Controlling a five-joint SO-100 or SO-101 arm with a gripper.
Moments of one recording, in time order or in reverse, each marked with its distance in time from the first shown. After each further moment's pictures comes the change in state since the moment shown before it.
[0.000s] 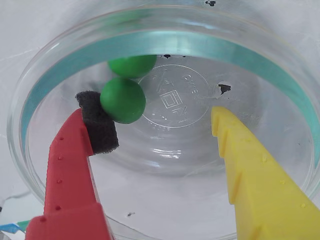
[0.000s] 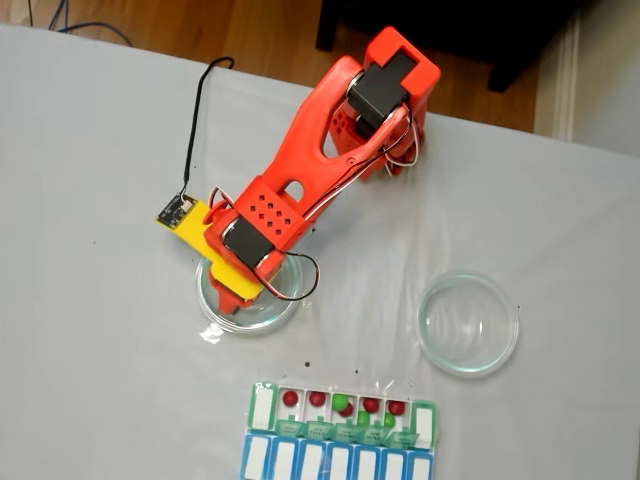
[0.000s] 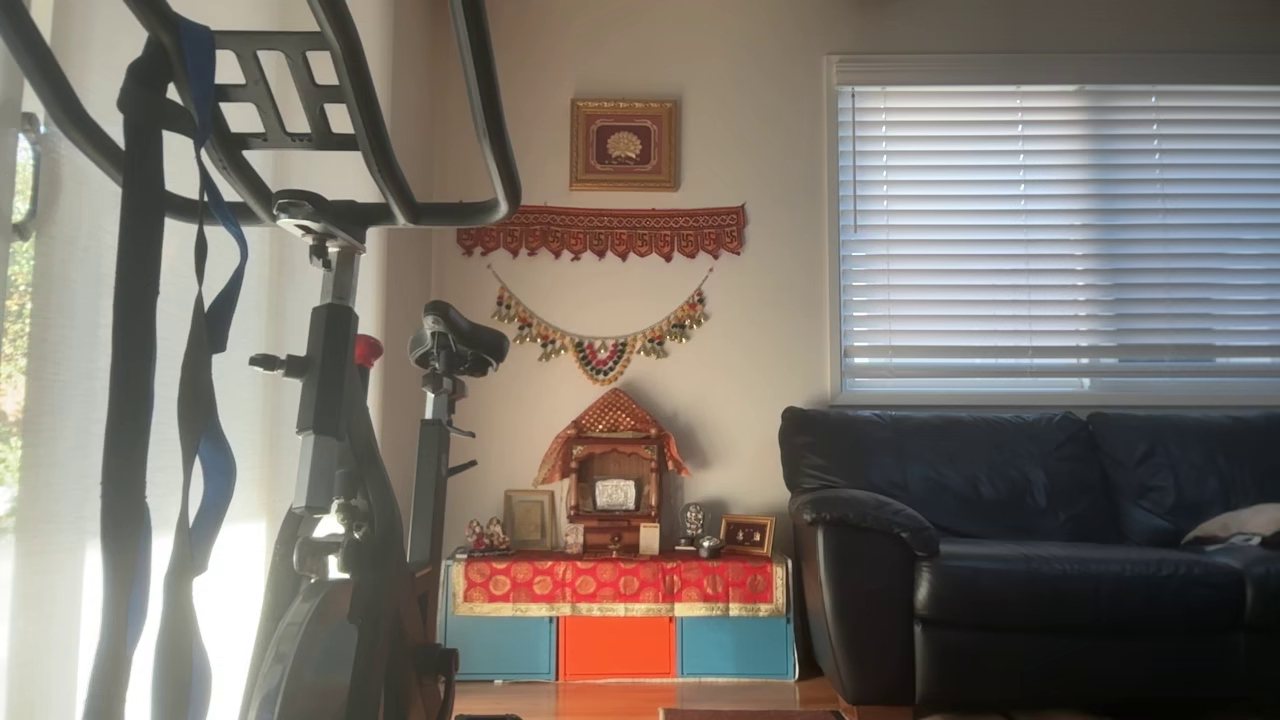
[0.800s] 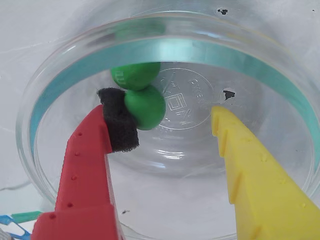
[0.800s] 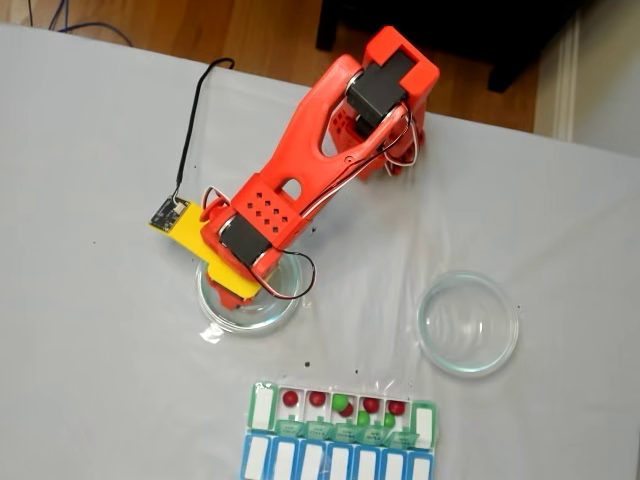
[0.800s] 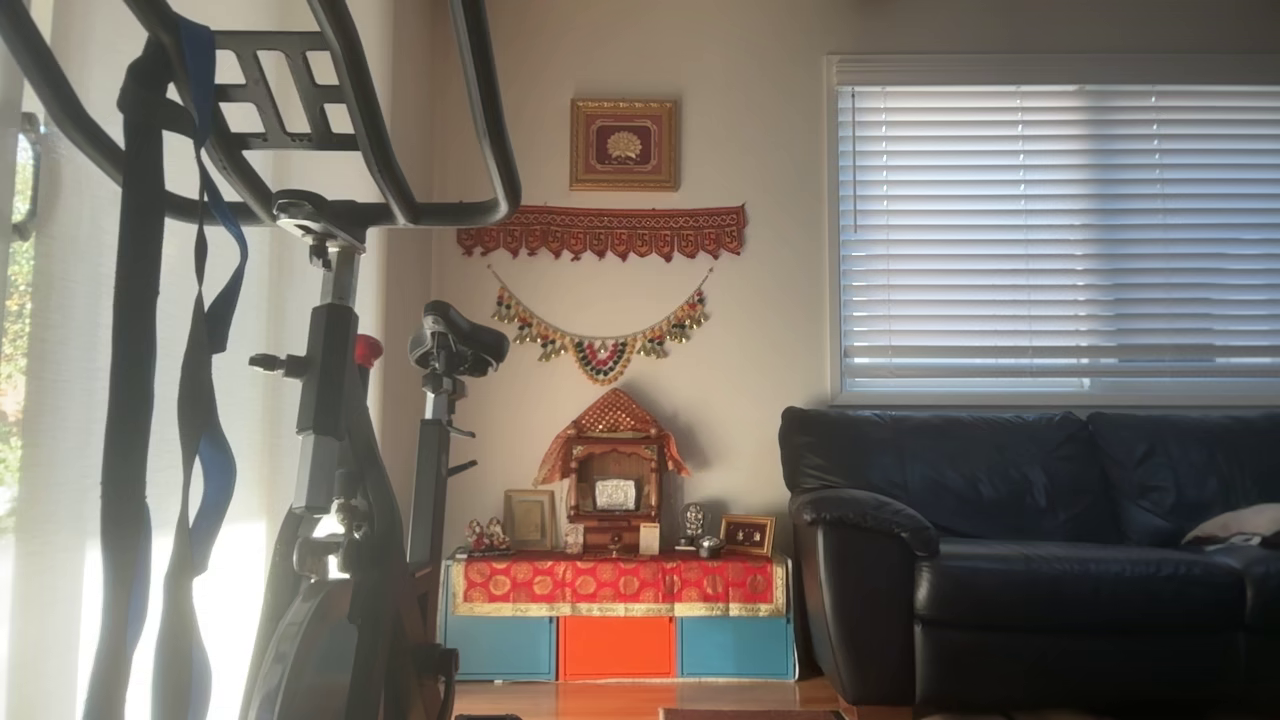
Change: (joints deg) arm 0.7 -0.1 -0.7 0.0 -5.3
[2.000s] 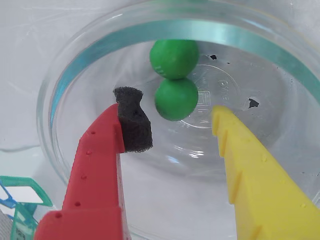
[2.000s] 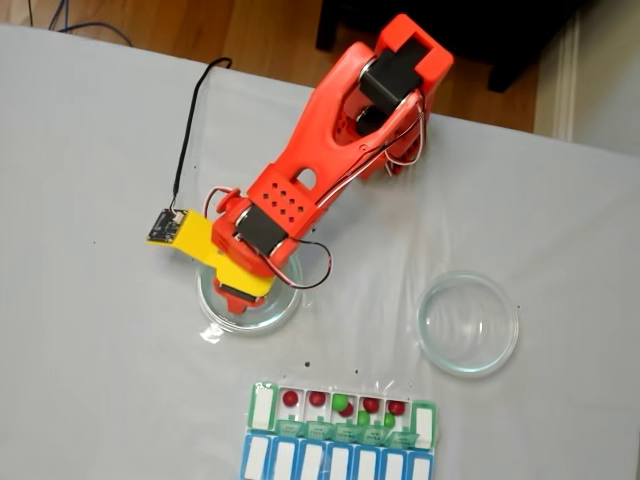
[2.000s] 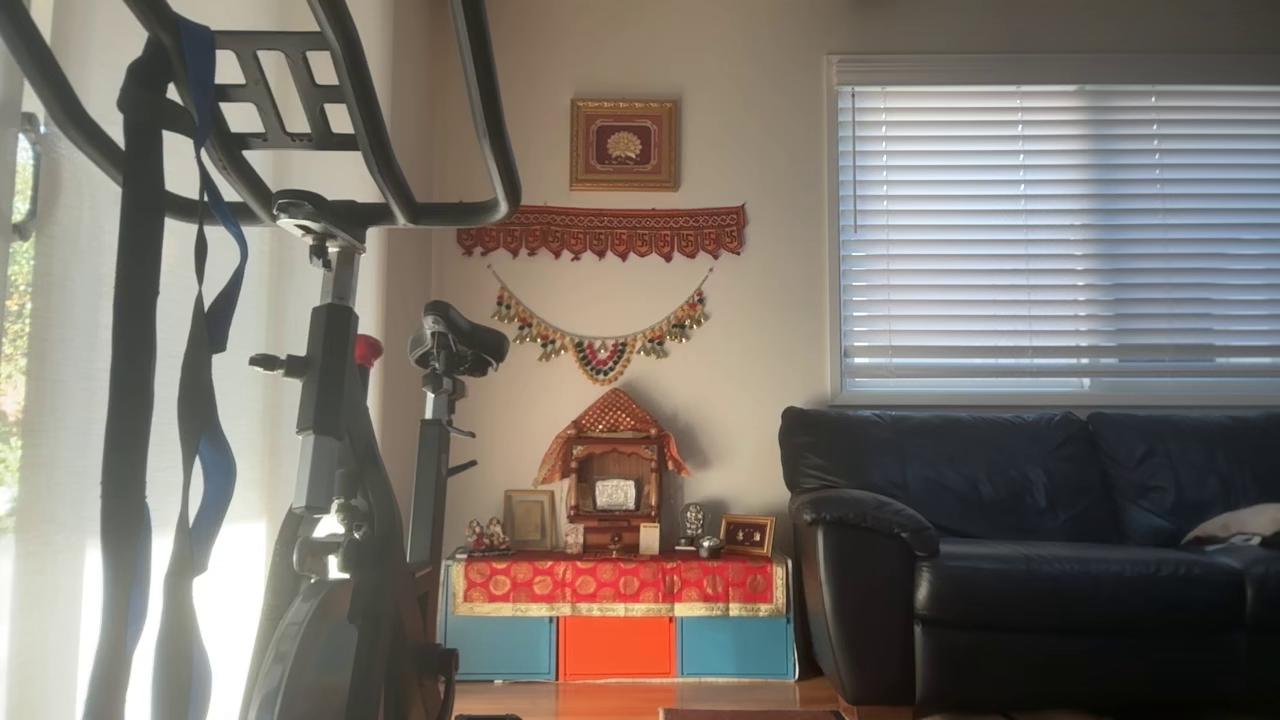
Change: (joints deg) arm -1.2 7.4 9.7 -11.2 -9.1
